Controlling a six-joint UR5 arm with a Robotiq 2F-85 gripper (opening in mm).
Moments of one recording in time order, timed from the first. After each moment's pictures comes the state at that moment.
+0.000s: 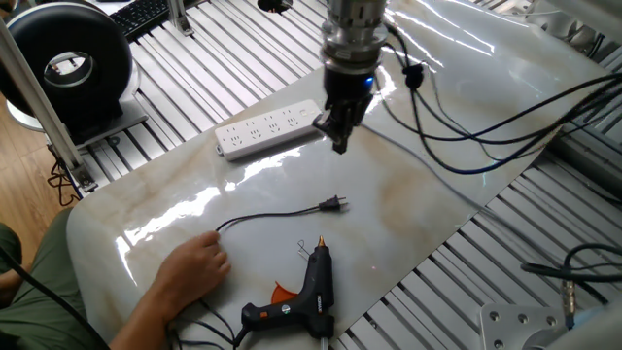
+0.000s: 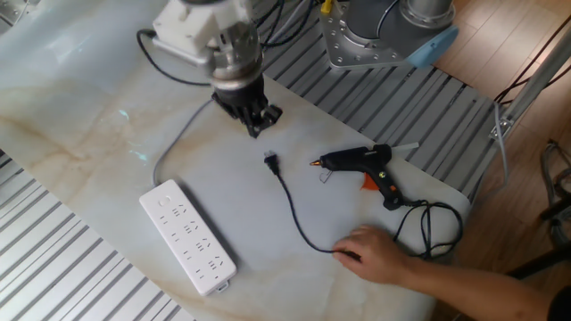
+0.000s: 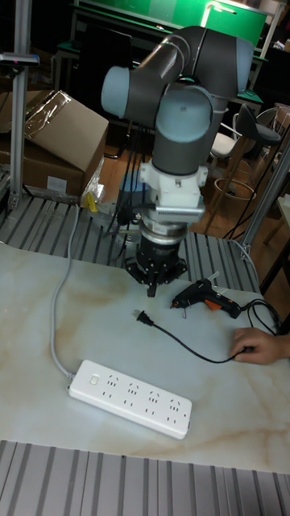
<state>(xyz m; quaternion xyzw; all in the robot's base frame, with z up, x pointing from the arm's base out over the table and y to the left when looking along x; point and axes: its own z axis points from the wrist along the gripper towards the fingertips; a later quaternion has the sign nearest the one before) 0.494 0.052 0.107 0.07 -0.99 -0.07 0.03</state>
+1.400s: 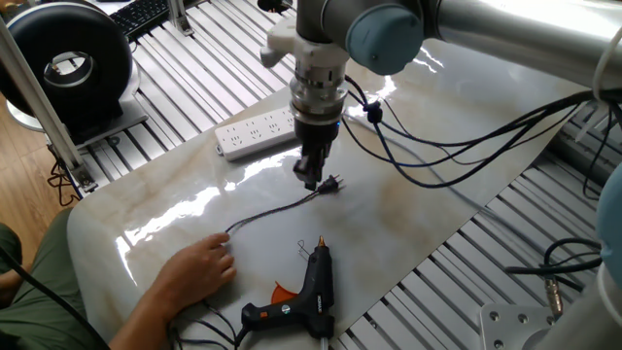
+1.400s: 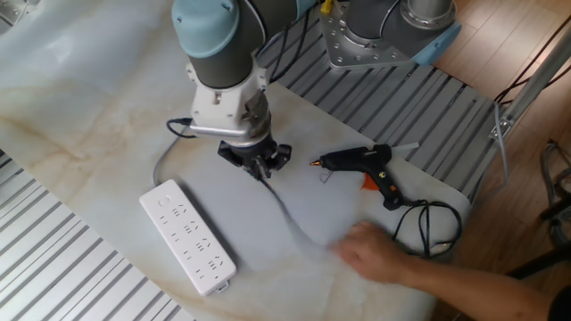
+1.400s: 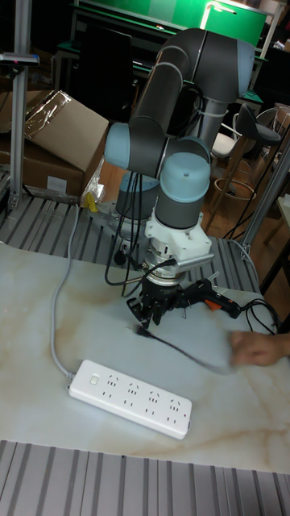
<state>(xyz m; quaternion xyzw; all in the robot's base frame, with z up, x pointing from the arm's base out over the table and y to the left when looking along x) 0.490 0.065 0.031 0.27 -0.96 -0.06 0.04</state>
